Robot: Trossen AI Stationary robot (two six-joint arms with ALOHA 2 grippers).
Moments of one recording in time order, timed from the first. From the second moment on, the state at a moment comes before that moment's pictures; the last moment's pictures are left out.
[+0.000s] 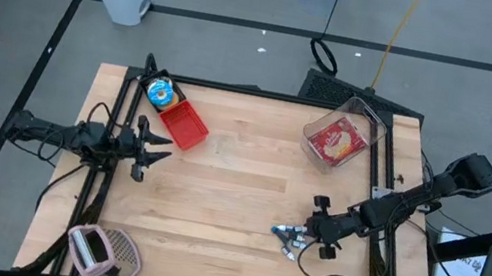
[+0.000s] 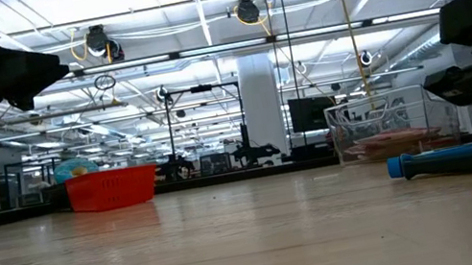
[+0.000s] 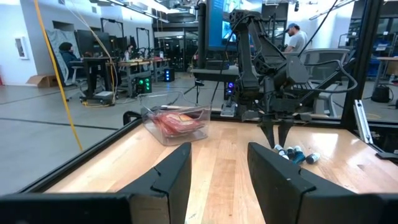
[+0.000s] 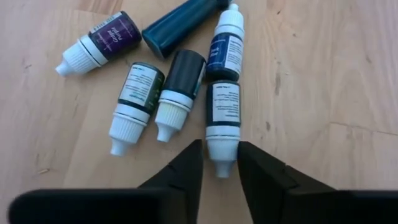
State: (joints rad) left arm -0.14 0.01 0.02 0.08 -0.29 0.02; right arm 0.49 1.24 0.35 -0.09 0.18 0.24
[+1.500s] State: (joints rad) left arm -0.09 0.47 0.02 0.48 -0.44 -0.61; right arm 0.03 1.56 0.66 0.59 0.15 -0.55
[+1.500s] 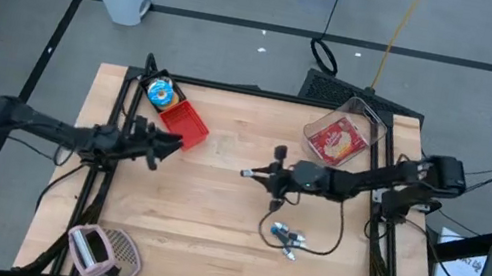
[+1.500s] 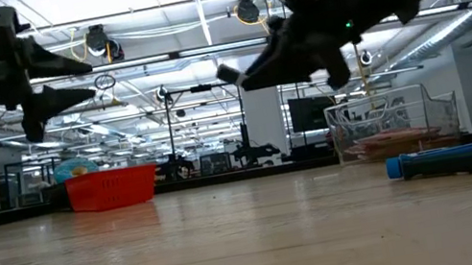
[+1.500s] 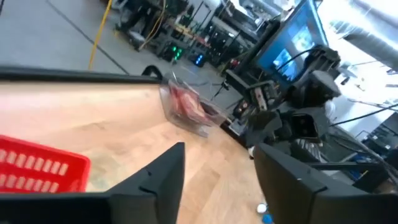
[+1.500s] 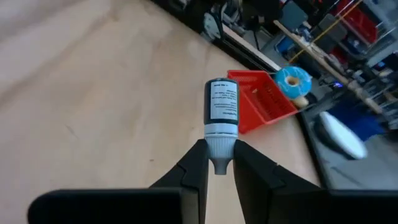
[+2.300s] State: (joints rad) left arm -0.08 1.47 0.62 0.55 -0.33 -0.43; right arm 0.04 1.68 0.80 0.53 0.34 -0.70
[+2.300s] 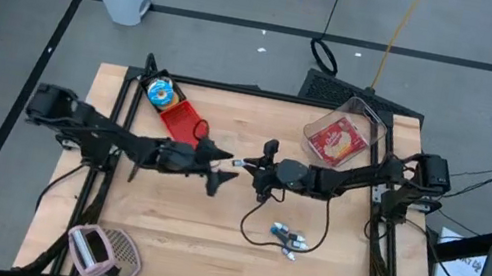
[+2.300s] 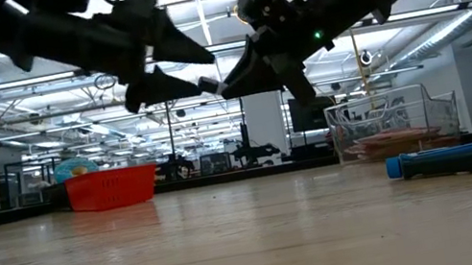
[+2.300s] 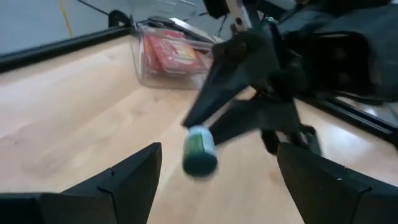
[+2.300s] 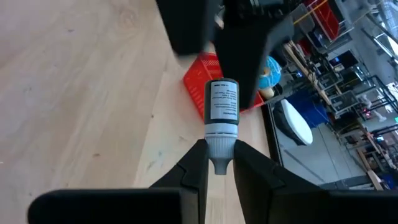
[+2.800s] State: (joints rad) left arm -0.03 1.51 0.64 0.52 -0.36 -0.45; right arm 0.06 1.68 0.80 0.62 0.37 -0.72
